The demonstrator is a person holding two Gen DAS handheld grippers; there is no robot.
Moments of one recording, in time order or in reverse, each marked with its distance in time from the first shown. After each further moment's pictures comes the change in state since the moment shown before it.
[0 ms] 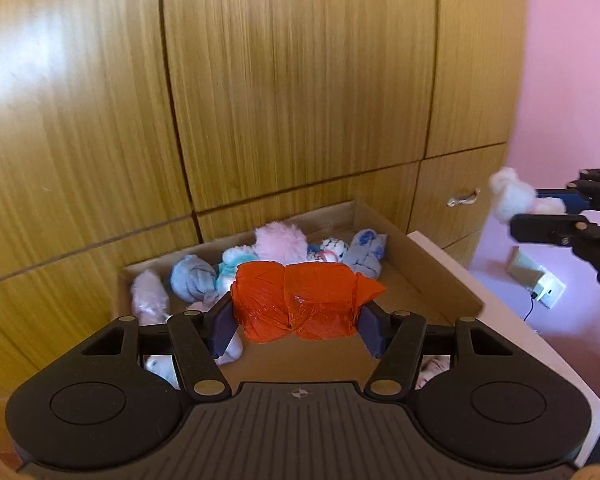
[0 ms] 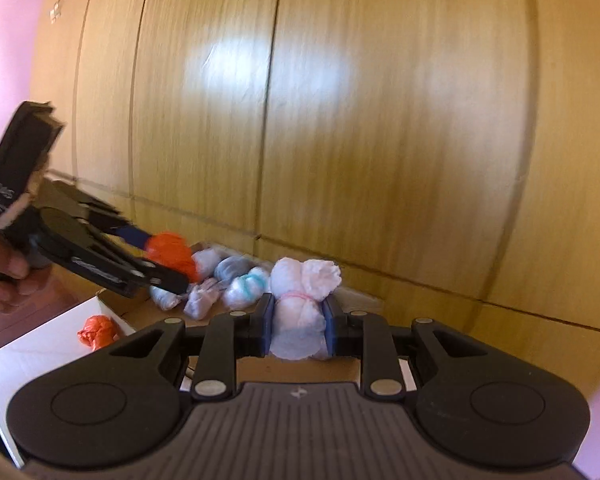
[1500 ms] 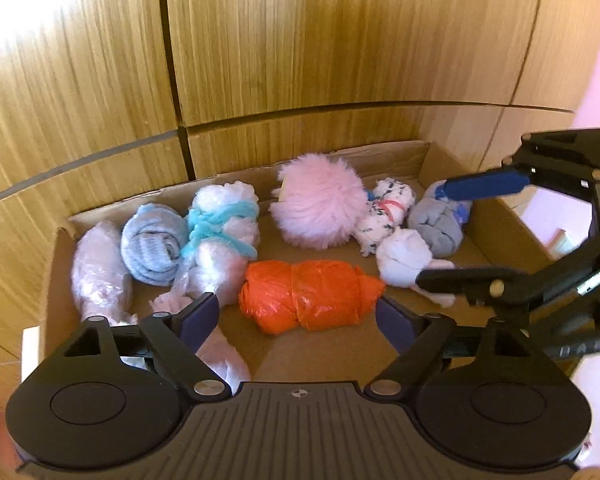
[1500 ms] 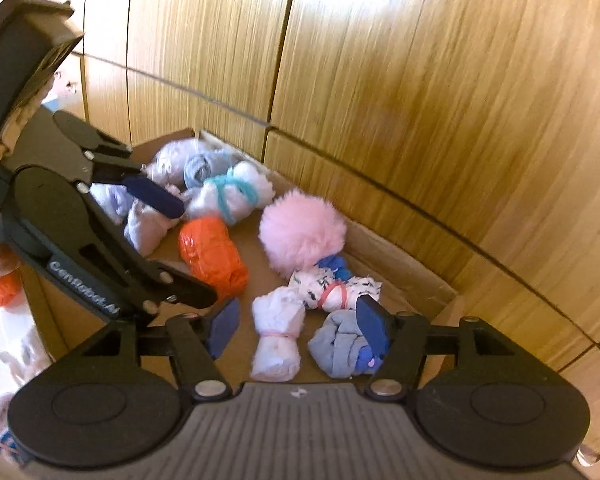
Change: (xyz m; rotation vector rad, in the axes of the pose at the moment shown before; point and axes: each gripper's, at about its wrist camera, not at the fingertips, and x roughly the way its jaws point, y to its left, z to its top) left arm 0.106 0.025 -0.013 -0.111 0.181 0.038; right arm 0.175 -0.011 -0.013 -0.192 0.293 0.114
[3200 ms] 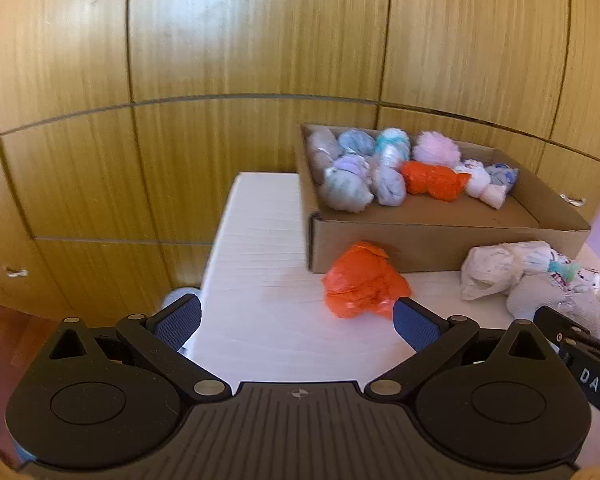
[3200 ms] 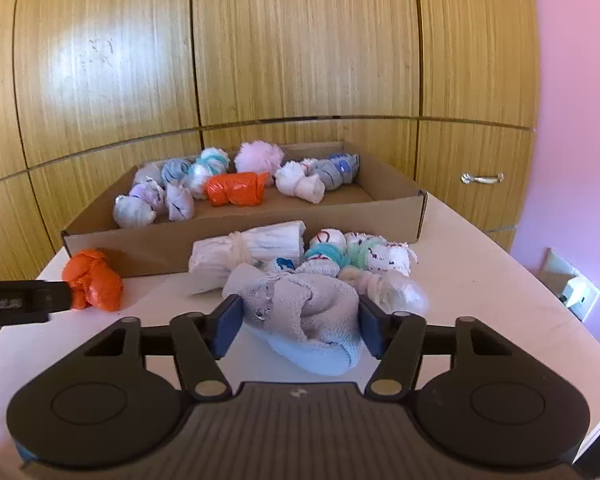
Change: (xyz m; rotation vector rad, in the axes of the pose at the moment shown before) left arm -0.150 0.029 -0.190 -0.247 -0.216 0.246; right arm -0.071 0.202 -0.098 0.654 -0.178 -0.535
